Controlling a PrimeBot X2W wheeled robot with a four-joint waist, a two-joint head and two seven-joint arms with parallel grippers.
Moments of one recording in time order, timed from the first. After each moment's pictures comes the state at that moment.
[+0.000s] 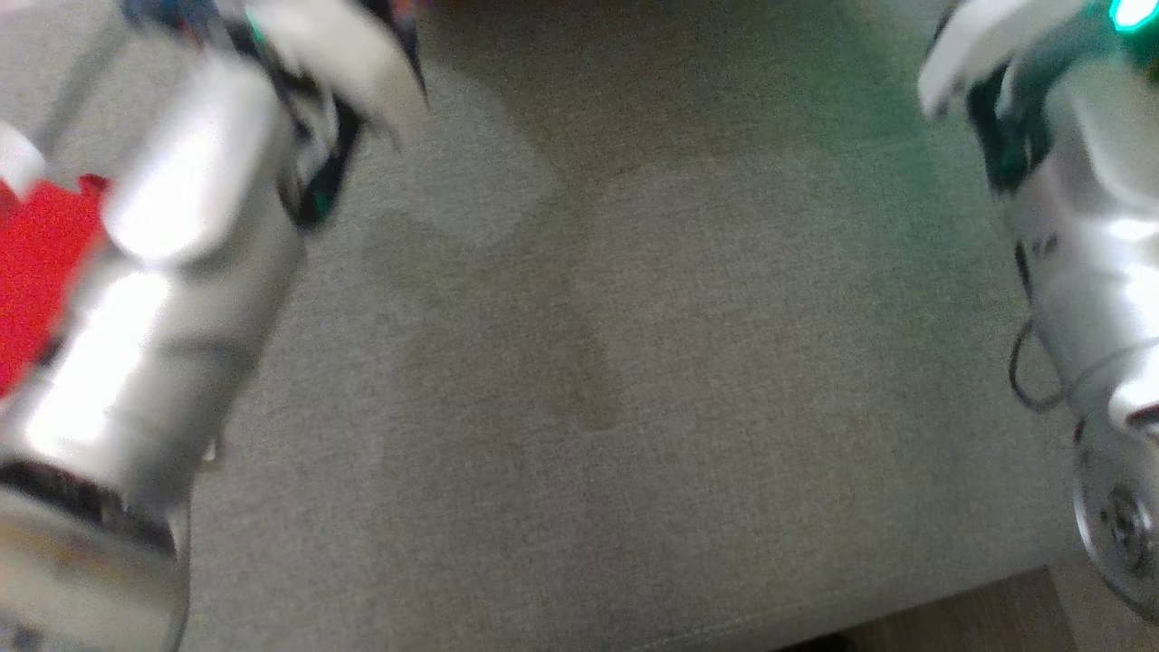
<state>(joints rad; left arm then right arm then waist) -1.18 0.23 -0.78 0.78 -0.71 -0.13 -0.15 -1.18 -0.14 0.12 1.20 0.14 0.12 -0.13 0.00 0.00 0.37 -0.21</state>
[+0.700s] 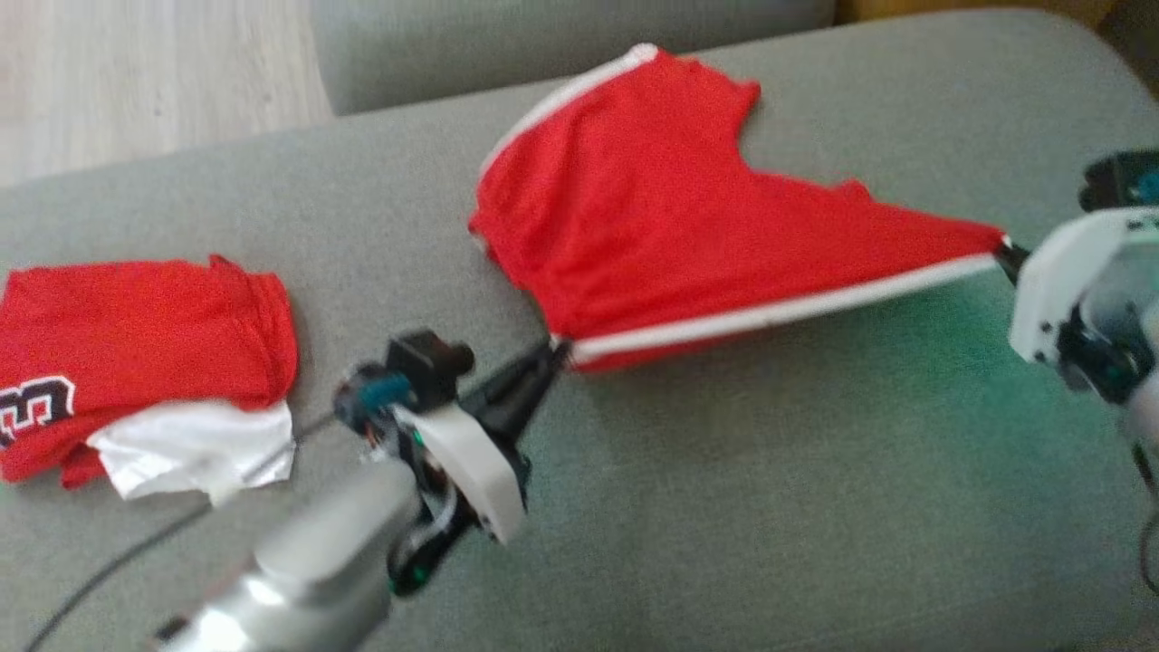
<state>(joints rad) -0.68 0.31 -1.11 0.49 -0.90 -0.10 -0.13 -0.77 -0.45 0.50 0.94 0.62 0.12 0.38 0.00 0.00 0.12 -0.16</state>
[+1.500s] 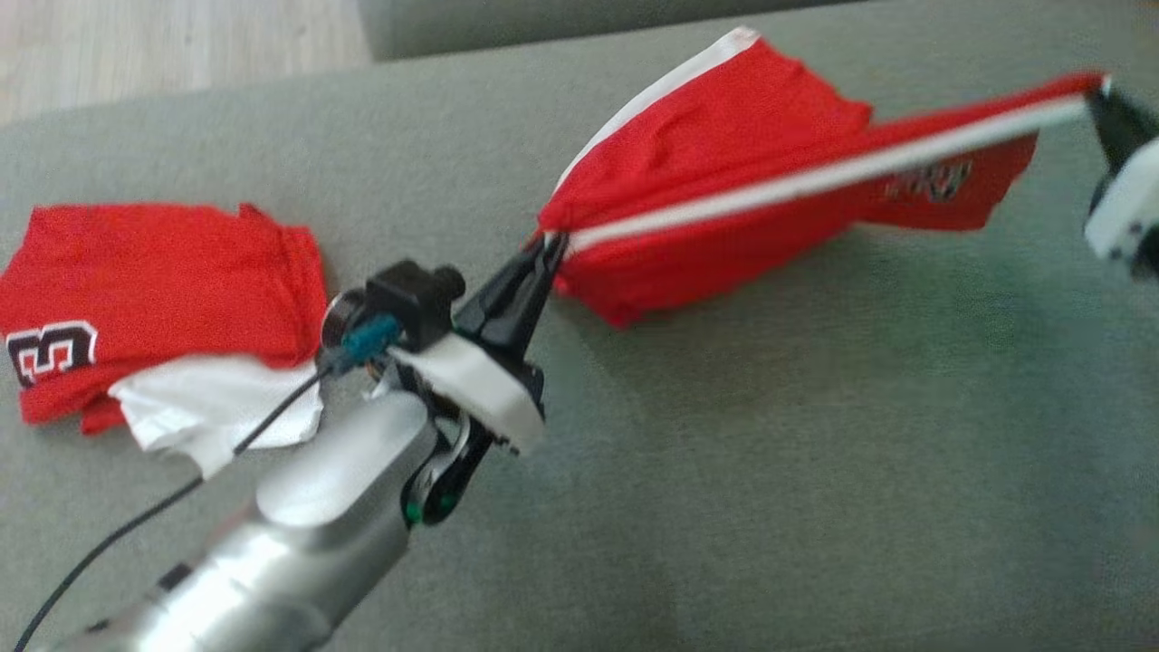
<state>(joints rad) -0.72 0.29 -1.04 0.39 -0.88 0.07 -0.19 -0.69 -0.46 0.14 0.59 0.49 0.13 0.34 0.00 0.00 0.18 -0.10</state>
